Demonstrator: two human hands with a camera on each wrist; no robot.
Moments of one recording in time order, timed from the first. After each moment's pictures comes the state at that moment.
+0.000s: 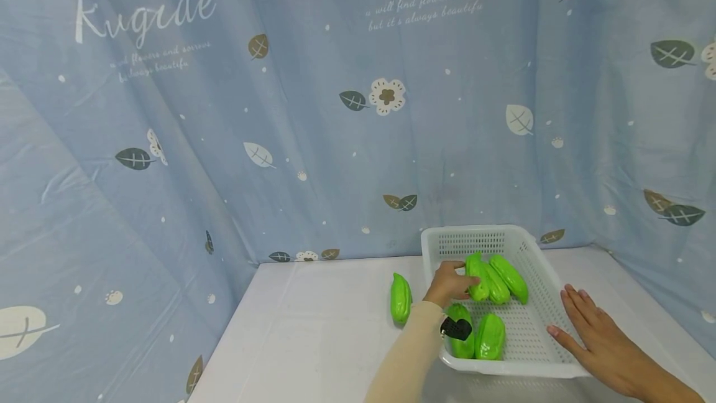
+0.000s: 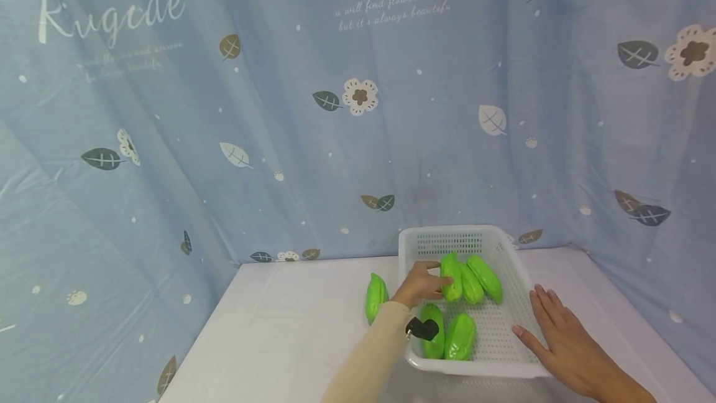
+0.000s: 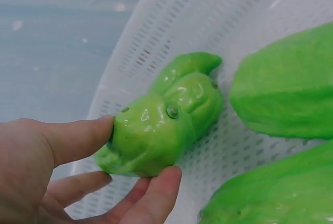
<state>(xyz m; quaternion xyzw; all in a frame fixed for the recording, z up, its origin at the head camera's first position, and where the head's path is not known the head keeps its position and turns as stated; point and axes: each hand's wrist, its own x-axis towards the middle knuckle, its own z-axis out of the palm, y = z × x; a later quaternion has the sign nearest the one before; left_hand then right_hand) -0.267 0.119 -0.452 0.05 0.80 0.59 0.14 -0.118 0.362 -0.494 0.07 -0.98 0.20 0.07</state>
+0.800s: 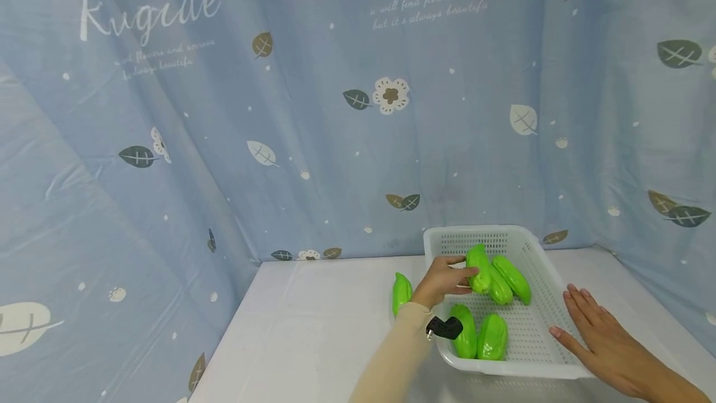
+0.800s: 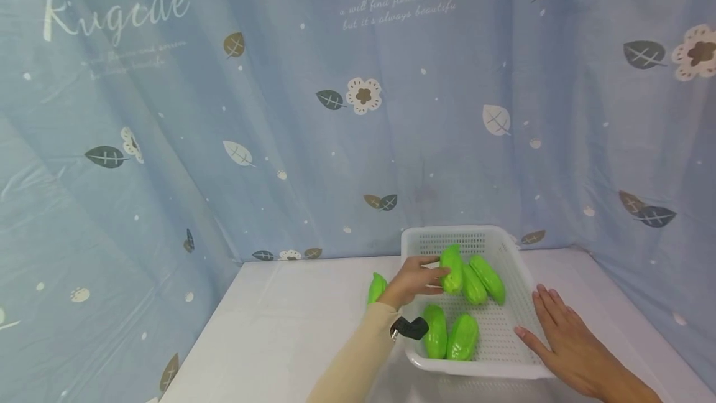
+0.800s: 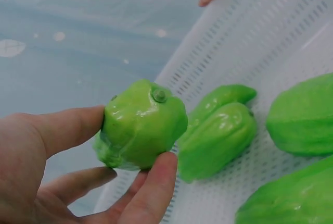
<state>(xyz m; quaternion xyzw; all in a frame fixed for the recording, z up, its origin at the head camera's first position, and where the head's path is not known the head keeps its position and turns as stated) -0.277 0.091 -0.445 0.10 0.70 0.67 0.21 -0.117 0.363 -0.492 0.07 -0.98 0.18 0.06</state>
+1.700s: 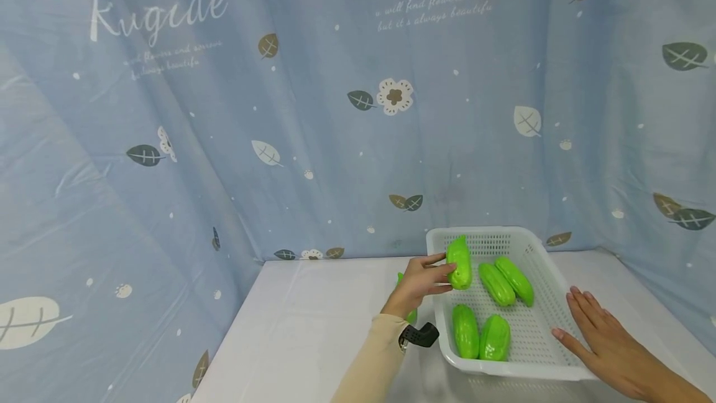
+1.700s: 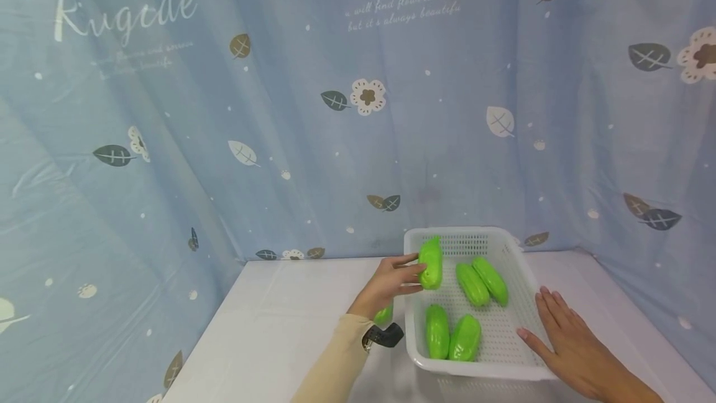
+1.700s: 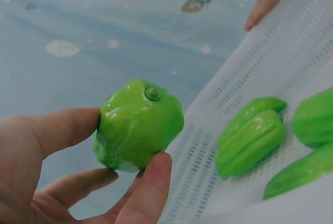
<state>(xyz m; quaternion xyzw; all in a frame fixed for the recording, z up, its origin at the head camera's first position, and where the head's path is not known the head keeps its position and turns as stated) -0.269 0.037 -0.431 0.12 0.66 0.71 0.20 -0.120 0.365 -0.495 0.07 -0.98 0.19 0.05</state>
